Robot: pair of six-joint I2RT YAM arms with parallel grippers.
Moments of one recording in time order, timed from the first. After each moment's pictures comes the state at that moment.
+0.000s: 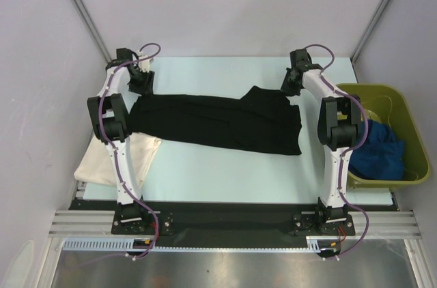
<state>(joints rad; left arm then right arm) 0.16 2.41 2.10 -0.80 0.27 0.37 0.12 2.21 1.82 -0.60 0.01 0.45</state>
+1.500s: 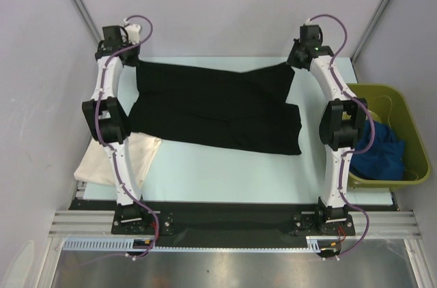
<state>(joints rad) 0.16 2.35 2.26 -0.66 0.24 0.35 0.11 2.19 2.05 -0.61 0.04 0.40</state>
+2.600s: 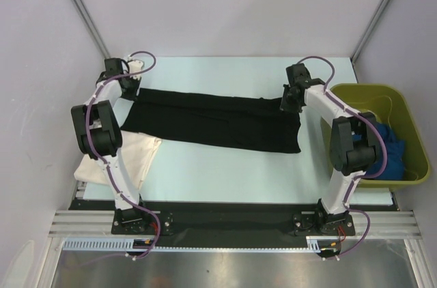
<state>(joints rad) 0.21 2.07 1.58 -0.43 0.17 0.47 0.21 1.84 1.41 -0.62 0.05 0.41</state>
